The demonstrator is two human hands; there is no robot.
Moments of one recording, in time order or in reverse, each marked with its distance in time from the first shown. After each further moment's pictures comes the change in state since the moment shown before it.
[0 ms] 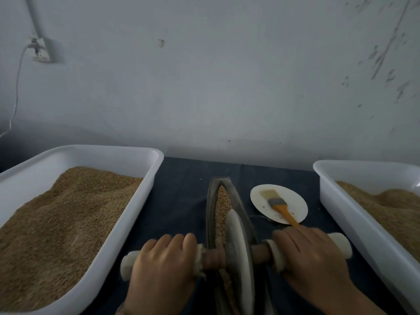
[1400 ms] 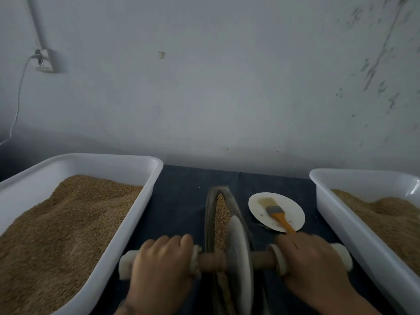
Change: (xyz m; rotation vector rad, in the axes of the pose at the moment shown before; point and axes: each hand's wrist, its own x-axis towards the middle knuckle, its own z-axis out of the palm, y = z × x) left_hand 0.013 -0.006 -0.001 -0.079 -0.087 -0.037; right_hand 0.005 0.007 -0.004 0.027 -0.227 0.130
